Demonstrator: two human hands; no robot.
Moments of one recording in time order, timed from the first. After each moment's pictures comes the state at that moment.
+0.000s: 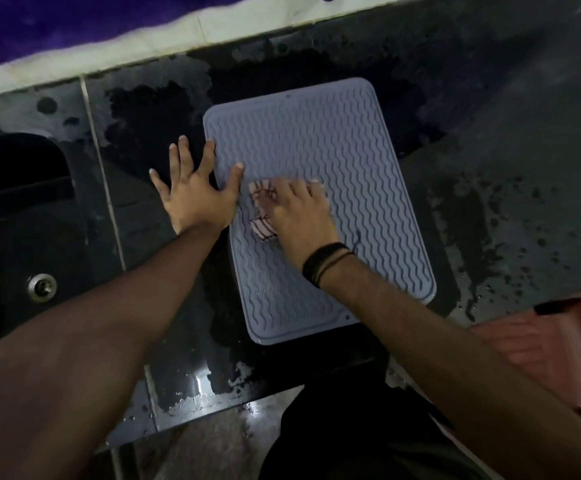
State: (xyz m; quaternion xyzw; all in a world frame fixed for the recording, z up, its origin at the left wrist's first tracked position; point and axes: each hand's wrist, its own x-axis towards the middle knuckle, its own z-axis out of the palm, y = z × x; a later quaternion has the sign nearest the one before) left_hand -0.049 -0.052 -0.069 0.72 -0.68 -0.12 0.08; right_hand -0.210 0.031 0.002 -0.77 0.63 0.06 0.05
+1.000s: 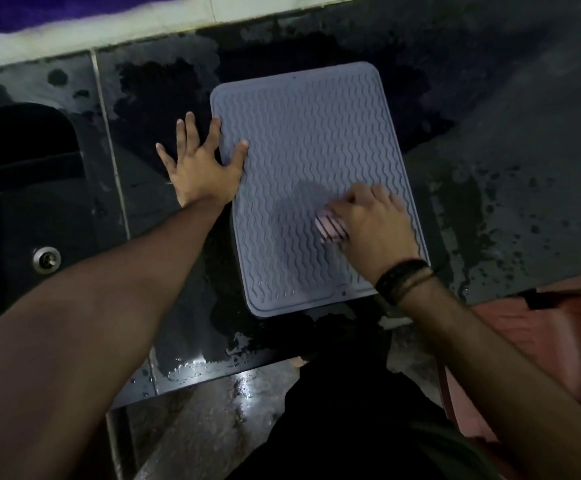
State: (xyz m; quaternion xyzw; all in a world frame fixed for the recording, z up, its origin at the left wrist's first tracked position) left_hand -0.049 -0.050 -0.065 0.72 -0.68 -0.13 0.08; right_hand -0.277 0.098 0.034 -0.71 0.70 0.05 0.08
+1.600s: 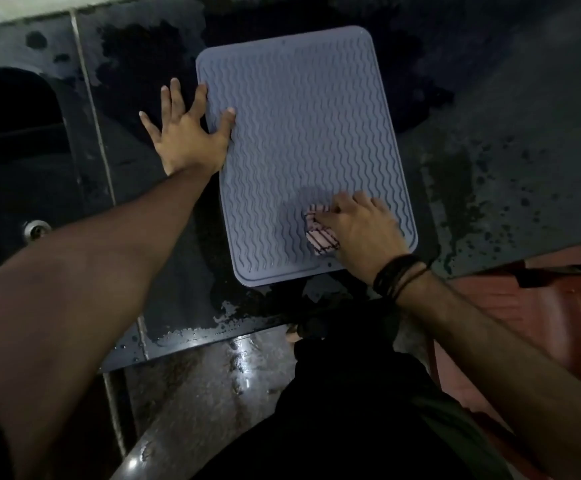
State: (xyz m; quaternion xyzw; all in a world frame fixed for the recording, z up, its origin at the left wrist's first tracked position) left_hand -0.051 -0.051 -0.066 0.73 -0.67 -0.12 0.07; right_hand -0.286 0.138 0.021 -0.76 0.63 0.10 0.11
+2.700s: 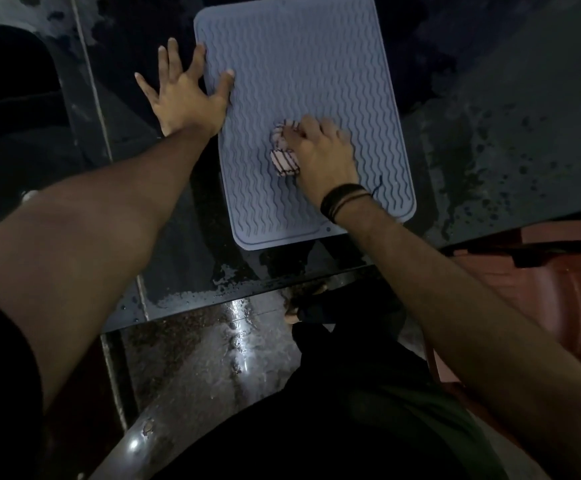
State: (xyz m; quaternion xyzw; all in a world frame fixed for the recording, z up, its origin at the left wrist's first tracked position) left_hand -0.051 -0.048 -0.062 0.73 -0.67 -0.12 0.07; right_hand -0.245 0.089 -0.003 -0.73 0.68 0.06 0.12
